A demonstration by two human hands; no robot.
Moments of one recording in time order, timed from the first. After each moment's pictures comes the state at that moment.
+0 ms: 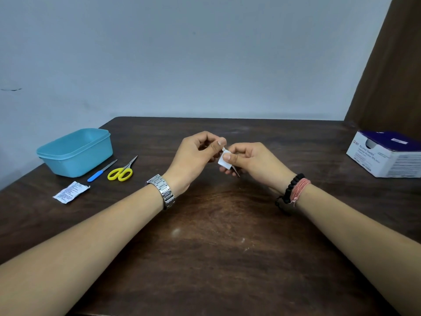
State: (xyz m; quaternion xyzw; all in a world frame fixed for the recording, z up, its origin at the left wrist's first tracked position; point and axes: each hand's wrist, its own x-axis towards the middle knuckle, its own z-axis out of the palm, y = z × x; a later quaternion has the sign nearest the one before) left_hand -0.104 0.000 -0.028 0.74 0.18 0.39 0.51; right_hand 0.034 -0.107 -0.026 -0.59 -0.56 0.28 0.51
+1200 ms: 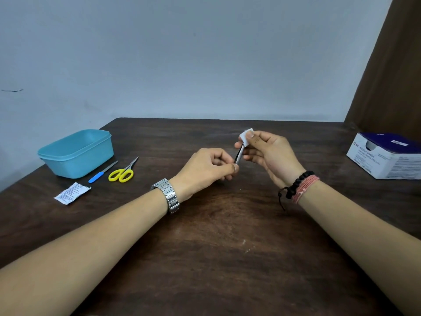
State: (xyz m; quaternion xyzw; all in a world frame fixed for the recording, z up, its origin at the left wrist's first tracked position) left_hand -0.101 -0.013 -0.034 0.80 0.21 0.26 0.49; right_hand 0.047 -0.109 -0.017 -0.54 -0.39 0.28 0.69
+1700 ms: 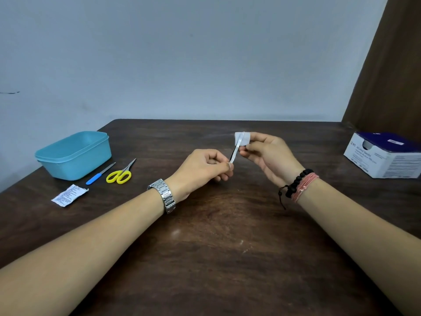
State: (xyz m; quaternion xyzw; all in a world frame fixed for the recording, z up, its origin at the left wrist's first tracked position) left_hand -0.103 -0.013 -0.031 0.78 0.21 0.25 0.54; right_hand 0.049 -0.105 -0.014 -0.52 -0.35 0.32 0.71
